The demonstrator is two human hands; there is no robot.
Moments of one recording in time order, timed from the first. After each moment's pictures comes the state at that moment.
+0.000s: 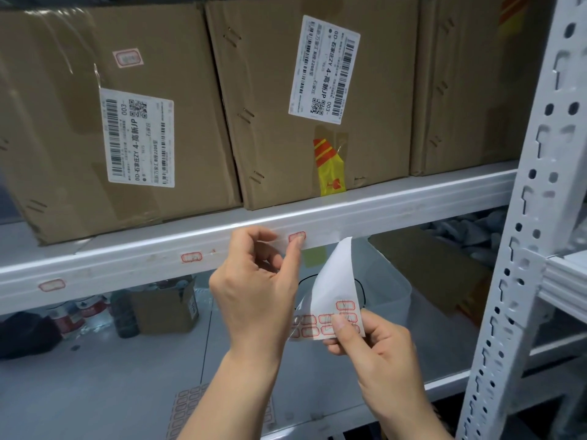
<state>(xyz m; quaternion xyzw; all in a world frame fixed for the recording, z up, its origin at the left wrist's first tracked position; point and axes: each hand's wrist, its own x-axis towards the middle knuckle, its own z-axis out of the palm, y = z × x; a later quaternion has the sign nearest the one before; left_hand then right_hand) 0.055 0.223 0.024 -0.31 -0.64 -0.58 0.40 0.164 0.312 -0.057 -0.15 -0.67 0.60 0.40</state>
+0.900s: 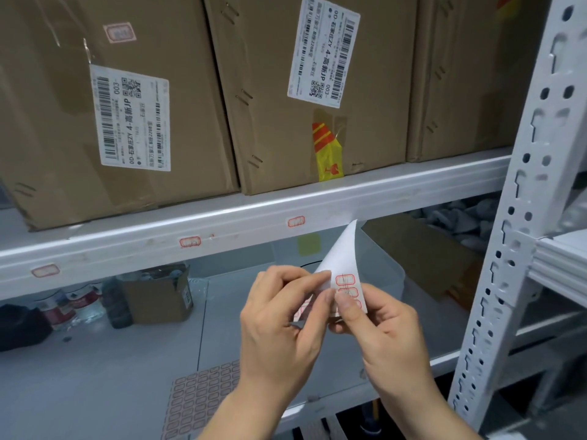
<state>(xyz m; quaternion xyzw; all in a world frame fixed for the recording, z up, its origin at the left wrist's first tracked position) 0.079 0.203 -0.025 -0.47 -0.64 -0.51 0.33 0.173 0.305 -0.040 -0.07 -0.63 0.65 0.41</state>
